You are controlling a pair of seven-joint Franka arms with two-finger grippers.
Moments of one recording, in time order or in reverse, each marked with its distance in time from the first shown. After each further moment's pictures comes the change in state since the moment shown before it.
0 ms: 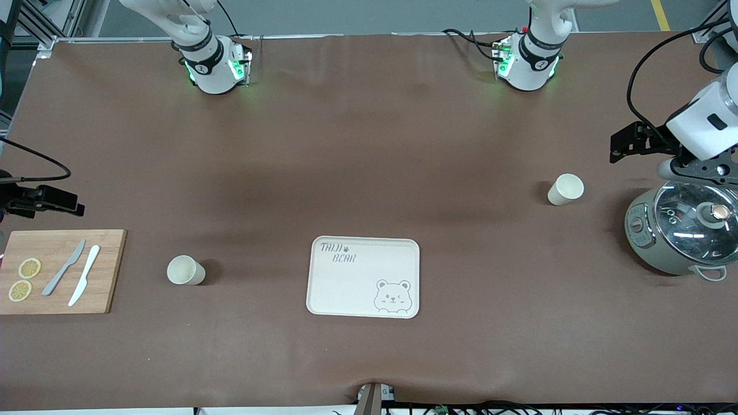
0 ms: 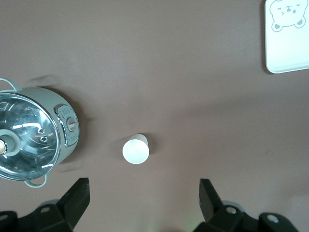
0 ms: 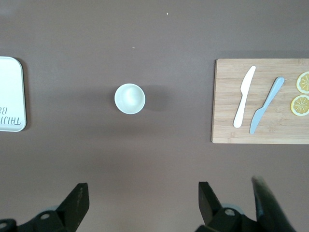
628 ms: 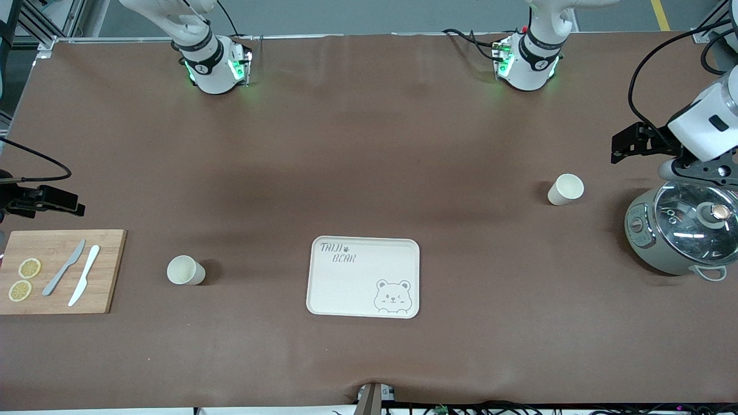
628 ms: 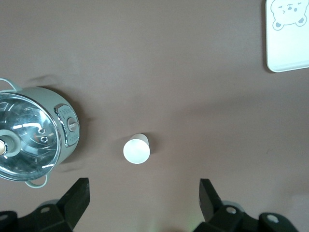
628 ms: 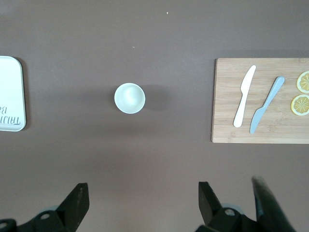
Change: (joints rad) left arm 0.004 0.003 0.001 -0.007 -0.001 0.004 0.009; right arm 0.000 0.000 0.000 -0.002 0.000 0.000 0.000
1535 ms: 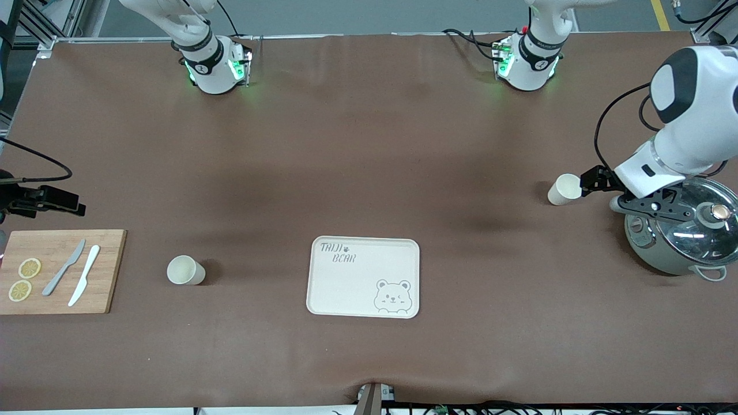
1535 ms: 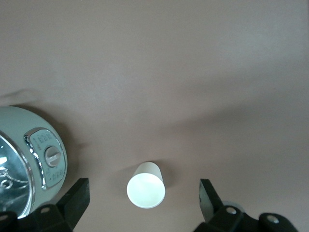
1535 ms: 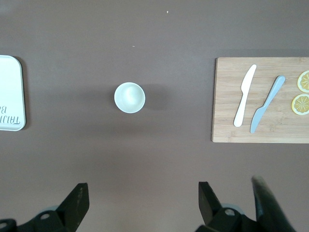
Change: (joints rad) left arm 0.065 -0.091 0.003 -0.578 0.000 0.574 0.111; right arm 0.000 0.000 0.000 -0.003 0.000 0.000 0.000
